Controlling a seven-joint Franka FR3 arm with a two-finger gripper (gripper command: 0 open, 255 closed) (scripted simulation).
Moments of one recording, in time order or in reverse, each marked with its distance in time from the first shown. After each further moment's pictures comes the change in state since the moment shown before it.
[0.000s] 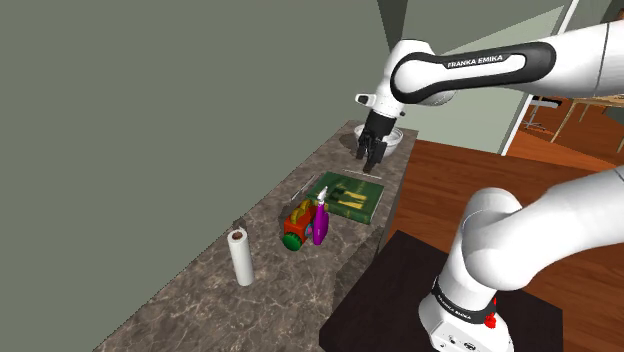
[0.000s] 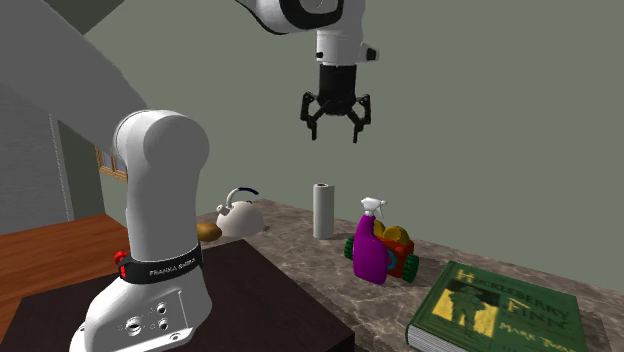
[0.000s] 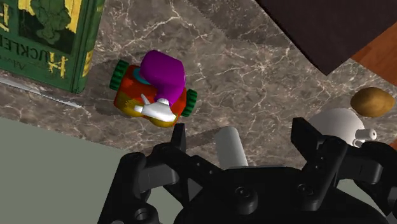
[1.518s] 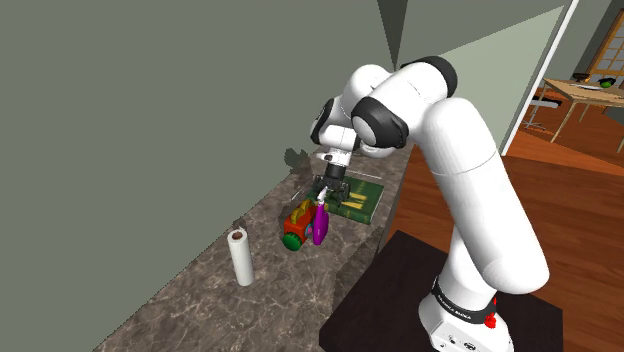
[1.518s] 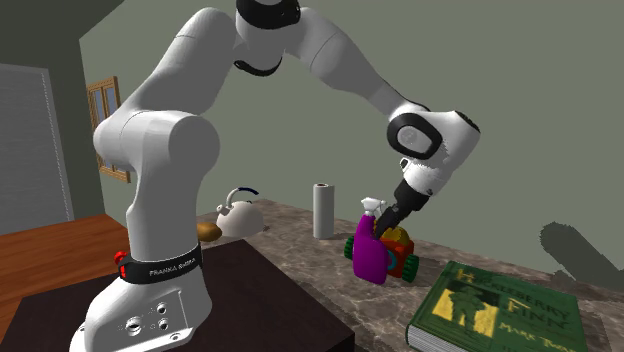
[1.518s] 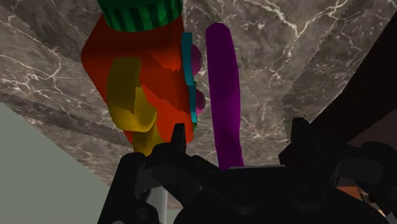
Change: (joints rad) arm 0.258 1.397 -0.445 0.592 0.977 -0.167 -1.834
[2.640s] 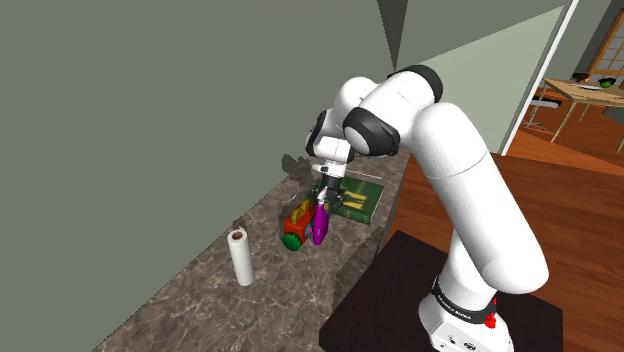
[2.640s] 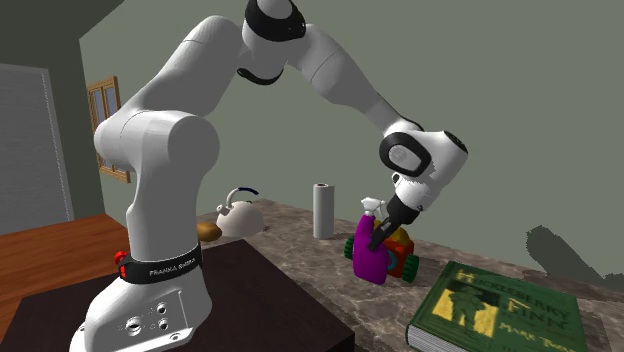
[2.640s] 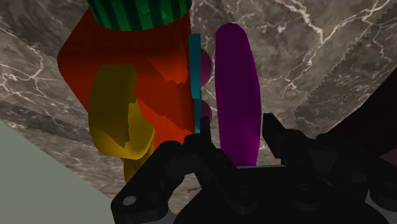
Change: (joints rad) arm -0.008 0.065 0.067 -0.011 0.078 0.053 -0.065
